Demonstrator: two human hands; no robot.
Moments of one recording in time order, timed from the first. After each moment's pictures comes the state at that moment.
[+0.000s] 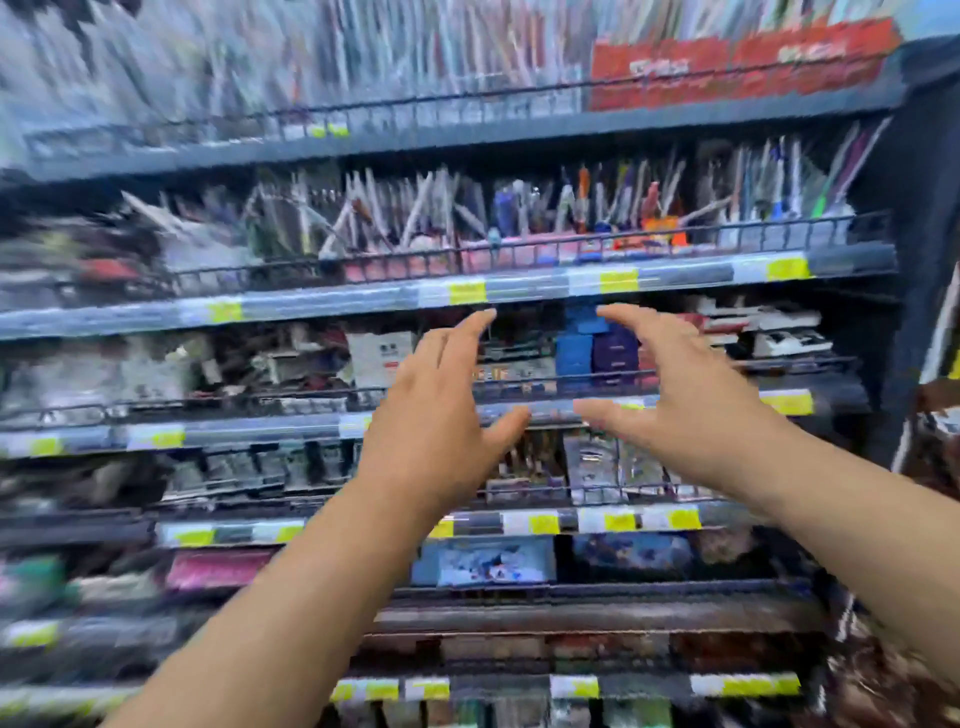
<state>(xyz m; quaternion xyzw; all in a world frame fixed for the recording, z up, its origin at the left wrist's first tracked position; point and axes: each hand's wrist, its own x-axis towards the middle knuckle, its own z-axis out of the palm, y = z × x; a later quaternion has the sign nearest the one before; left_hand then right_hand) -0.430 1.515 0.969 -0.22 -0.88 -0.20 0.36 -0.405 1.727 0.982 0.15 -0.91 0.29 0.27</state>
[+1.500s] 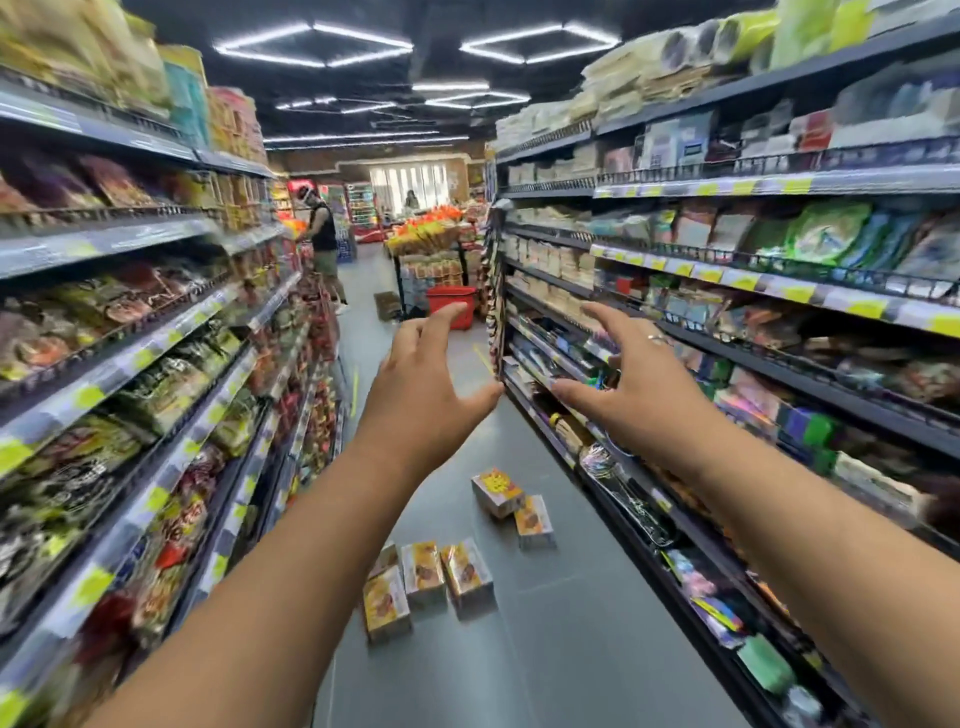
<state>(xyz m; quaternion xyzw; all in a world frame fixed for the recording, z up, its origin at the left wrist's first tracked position) 0.025 0.930 0.924 0.44 -0.81 -0.07 0.39 -0.168 1.005 0.927 0.62 -0.66 0.42 -0.05</state>
